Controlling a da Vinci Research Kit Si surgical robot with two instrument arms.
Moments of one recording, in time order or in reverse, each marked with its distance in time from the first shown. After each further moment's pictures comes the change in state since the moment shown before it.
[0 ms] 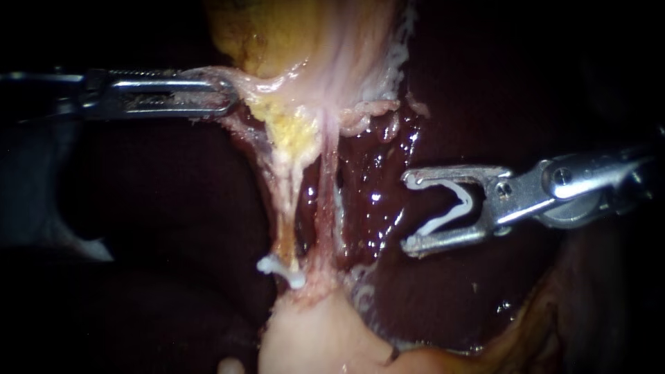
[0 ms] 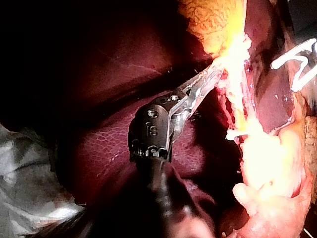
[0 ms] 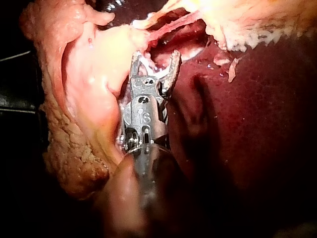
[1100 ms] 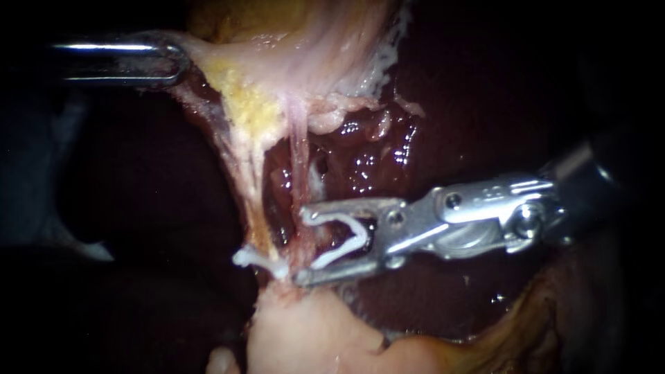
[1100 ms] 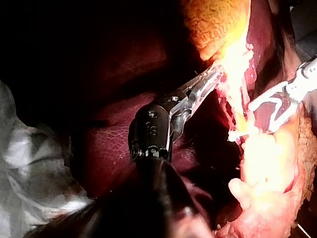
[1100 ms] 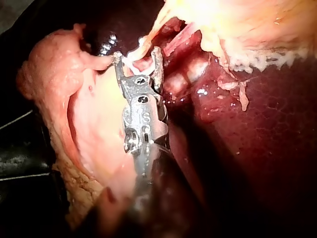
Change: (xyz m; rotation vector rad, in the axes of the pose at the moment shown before) right arm 0.004 -0.001 0.013 0.128 0.082 0.173; left arm 0.006 0.002 -0.006 0.007 0.046 -0.006
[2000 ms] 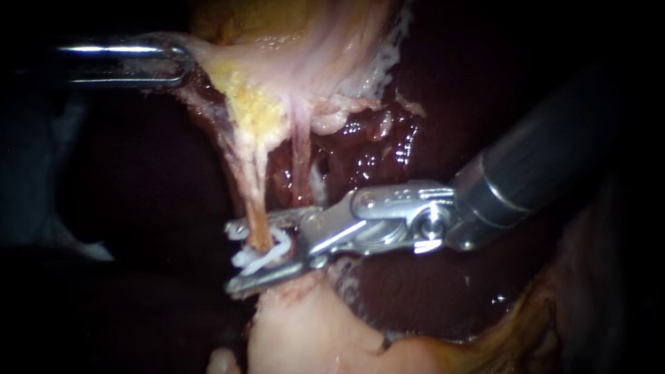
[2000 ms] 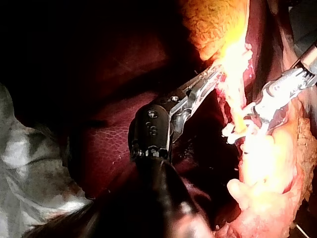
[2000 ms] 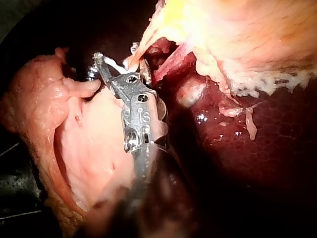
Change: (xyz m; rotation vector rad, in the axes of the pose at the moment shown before) right arm -0.001 0.002 0.009 0.189 0.096 0.018; left arm 0.000 0.000 0.001 0.008 0.004 0.001
